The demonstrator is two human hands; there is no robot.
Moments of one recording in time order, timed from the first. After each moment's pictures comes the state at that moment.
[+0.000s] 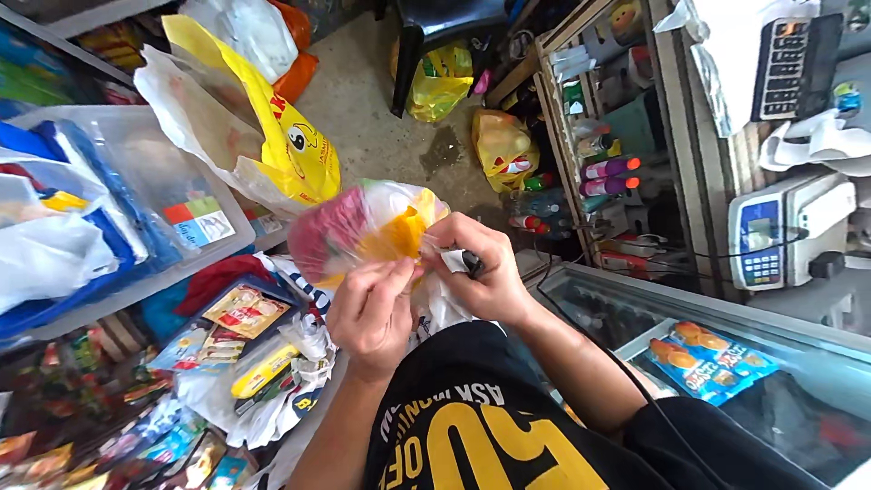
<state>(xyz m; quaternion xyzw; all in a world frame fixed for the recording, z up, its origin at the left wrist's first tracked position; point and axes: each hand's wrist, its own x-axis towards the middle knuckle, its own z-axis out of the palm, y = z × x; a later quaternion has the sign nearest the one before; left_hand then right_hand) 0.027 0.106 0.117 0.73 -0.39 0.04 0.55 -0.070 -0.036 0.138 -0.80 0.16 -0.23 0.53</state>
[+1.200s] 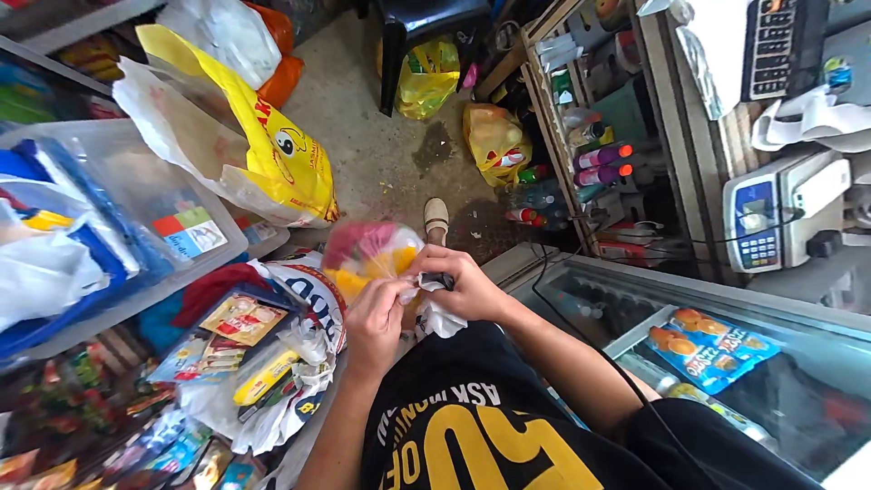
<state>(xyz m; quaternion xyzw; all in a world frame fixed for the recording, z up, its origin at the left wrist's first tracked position) 0.010 0.134 0.078 0.74 -0.42 -0.18 0.49 -0.107 -0.023 0.080 -0.76 0.19 -0.06 0.61</state>
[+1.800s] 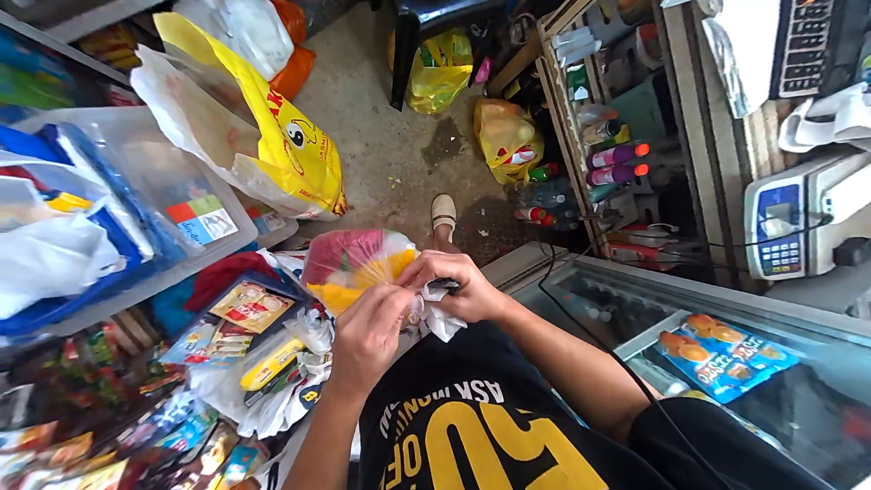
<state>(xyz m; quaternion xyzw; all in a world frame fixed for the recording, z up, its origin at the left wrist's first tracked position) 0.025 0.151 0.109 0.72 -0.50 -0.15 0.45 -0.099 -0.012 0.068 -0.71 0.04 -0.17 0.68</state>
